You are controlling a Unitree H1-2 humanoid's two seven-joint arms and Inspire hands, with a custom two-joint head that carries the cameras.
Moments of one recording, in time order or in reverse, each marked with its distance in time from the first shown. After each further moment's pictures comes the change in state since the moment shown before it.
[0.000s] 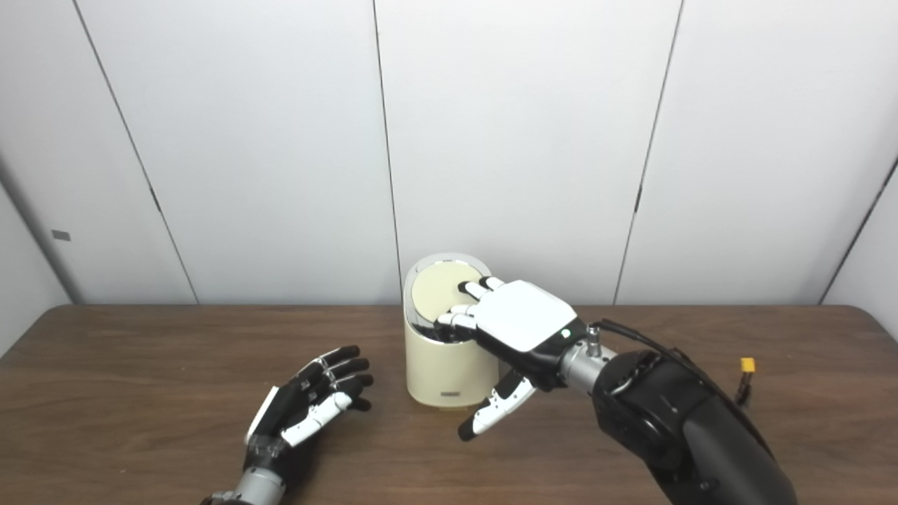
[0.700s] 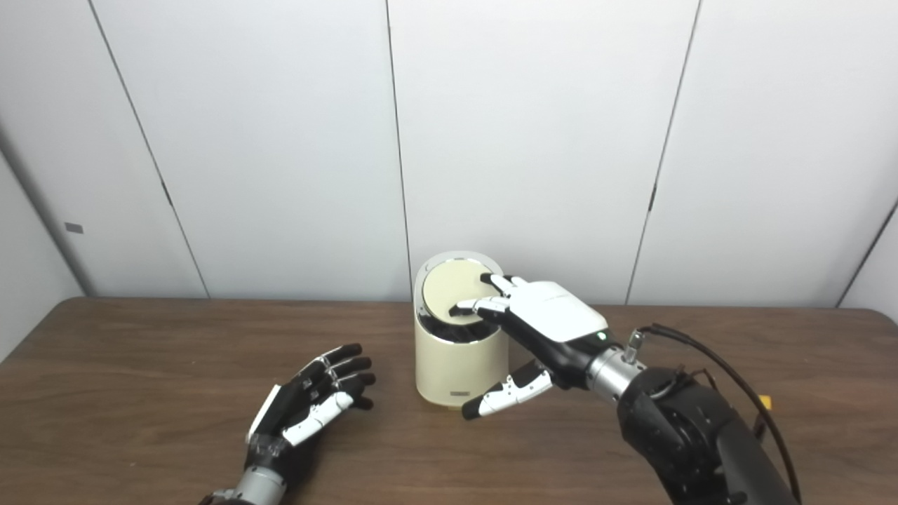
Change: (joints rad) left arm -0.001 0.009 -0.003 0.000 0.000 -0.007 -0.011; right arm 0.098 0.048 -0.145 0.035 0.194 0.009 -0.164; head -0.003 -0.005
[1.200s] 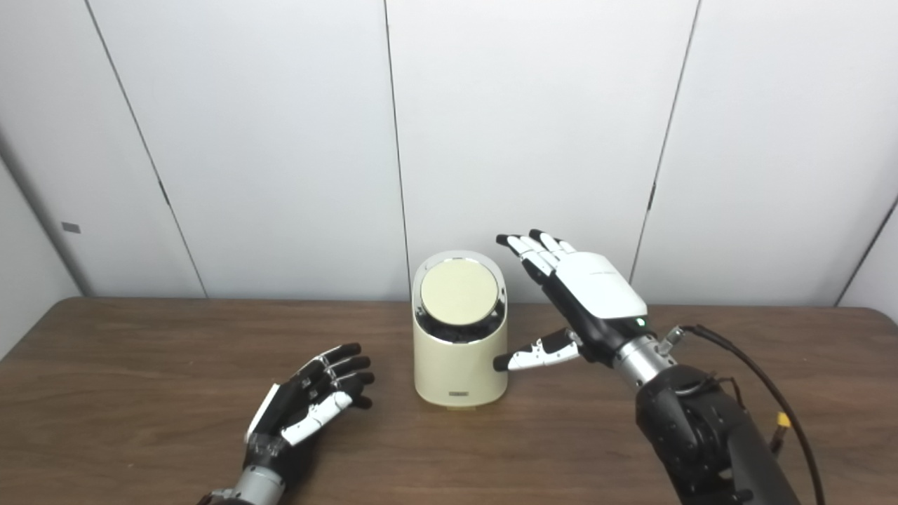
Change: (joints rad) left arm 0.000 0.001 -0.002 0.000 0.000 -0.001 -0.001; right arm 0.015 0.027 -0.103 0.064 0.012 0.014 -0.202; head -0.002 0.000
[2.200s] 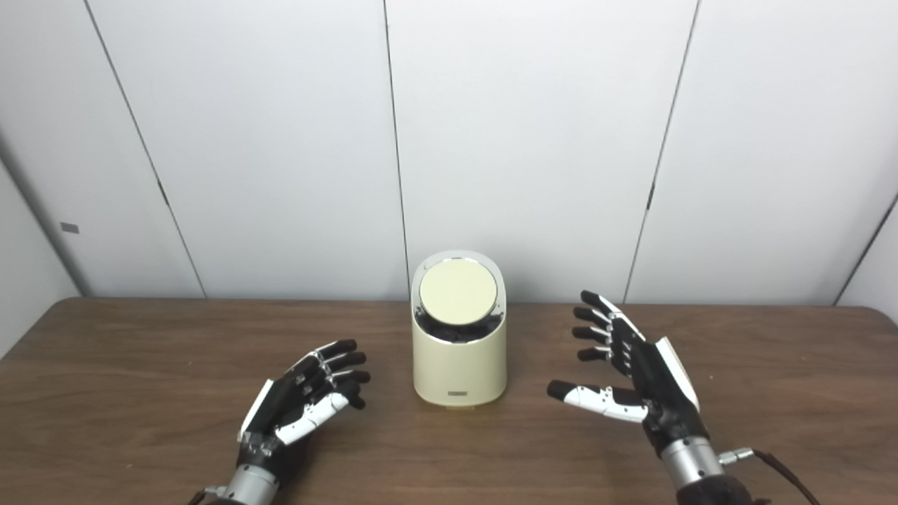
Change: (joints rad) left arm 0.005 0.022 -0.011 0.000 0.013 -0.095 -0.029; right arm 0.258 0.147 -0.228 0.111 0.638 -0.048 -0.099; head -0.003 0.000
